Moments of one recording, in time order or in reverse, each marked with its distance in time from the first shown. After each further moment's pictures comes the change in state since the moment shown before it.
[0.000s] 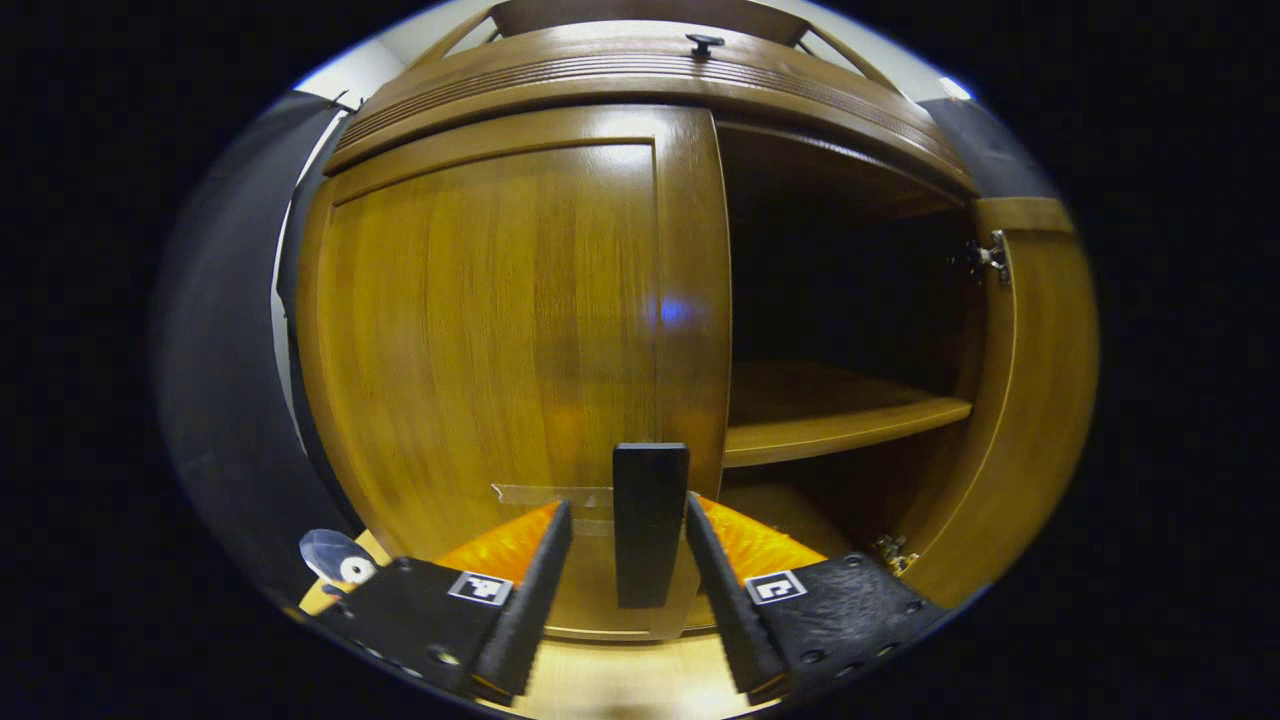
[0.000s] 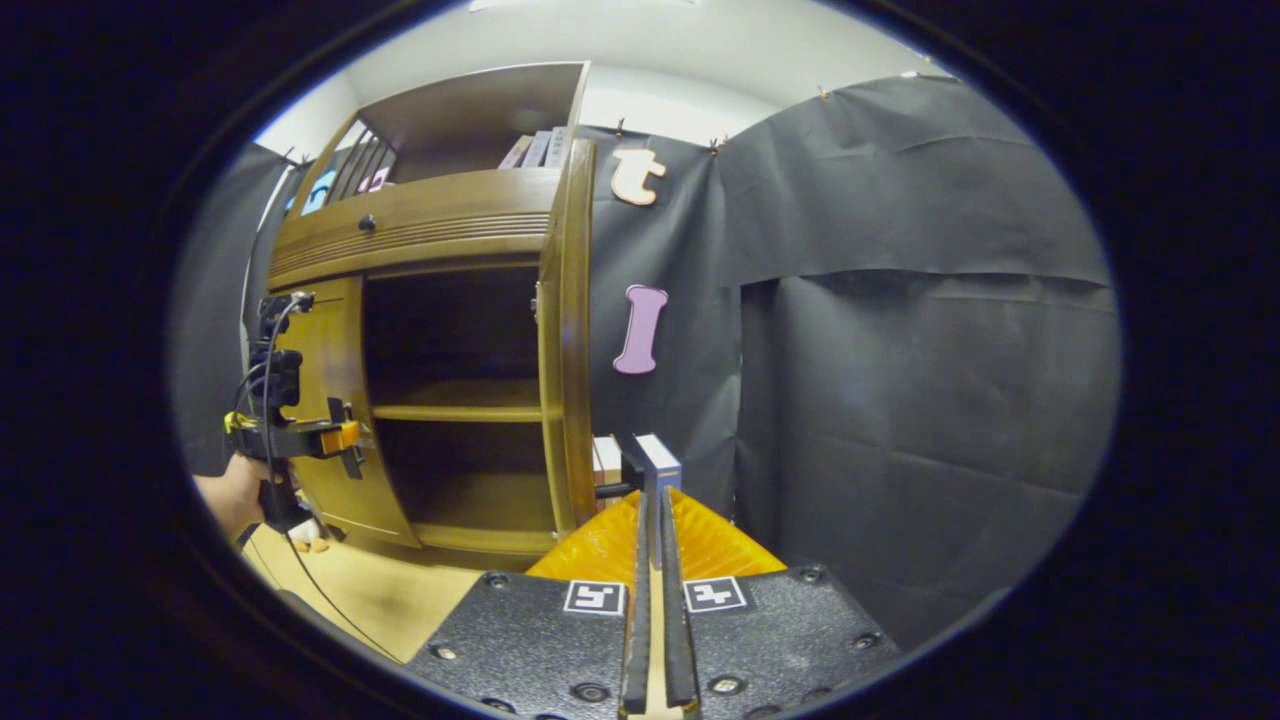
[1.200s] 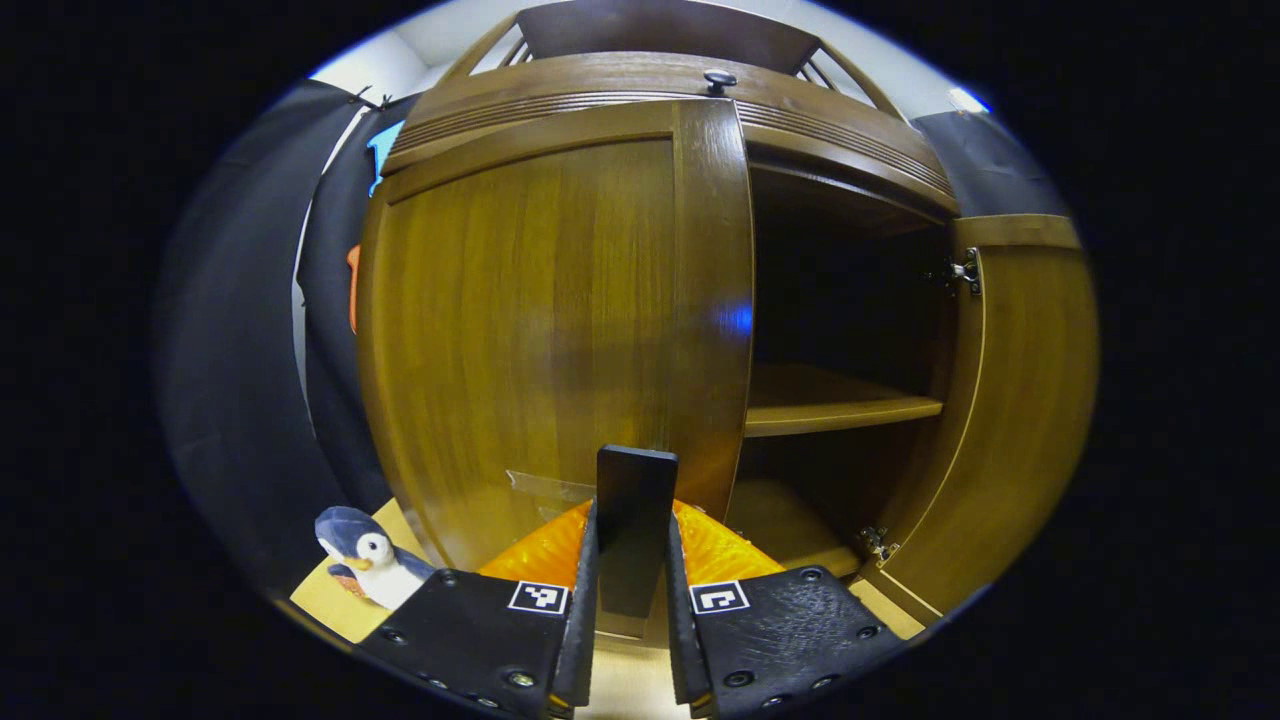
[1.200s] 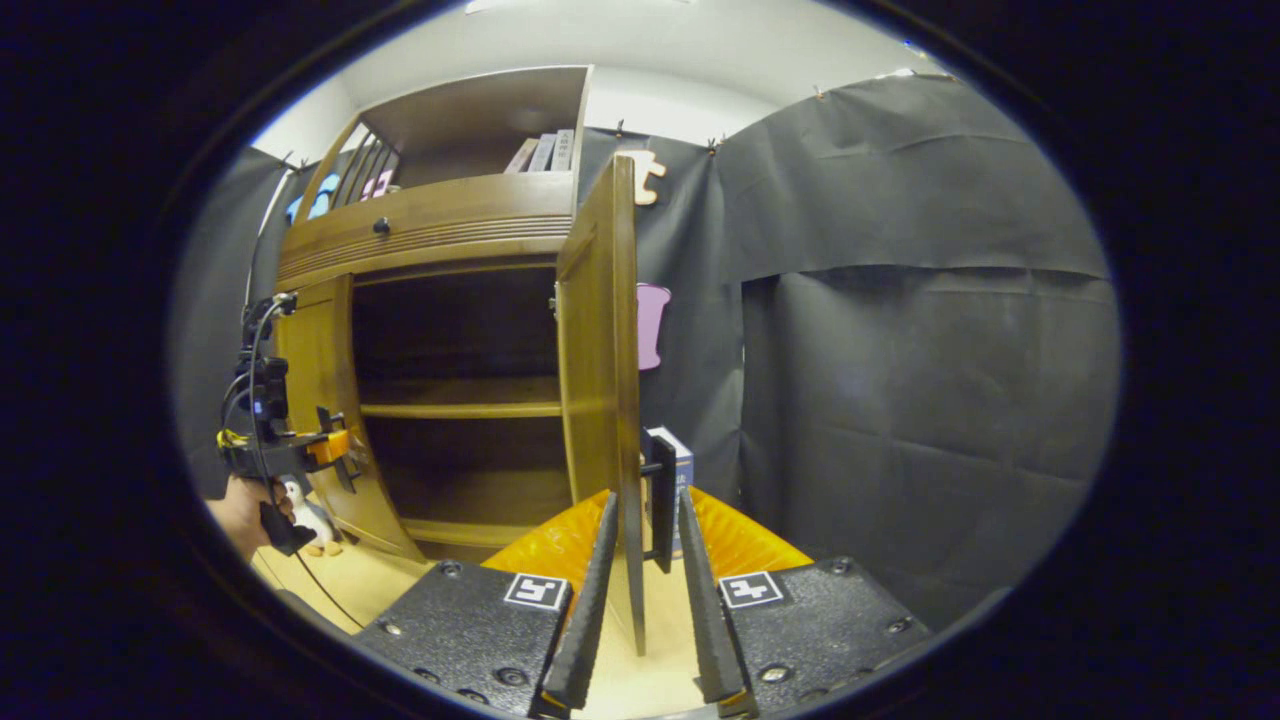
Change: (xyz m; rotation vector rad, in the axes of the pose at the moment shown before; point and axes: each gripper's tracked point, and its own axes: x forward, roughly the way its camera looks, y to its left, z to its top) left arm -0.064 0.011 -0.008 -0.055 -0.032 0.007; right arm -0.023 0.029 -0.009 0.024 0.006 0.021
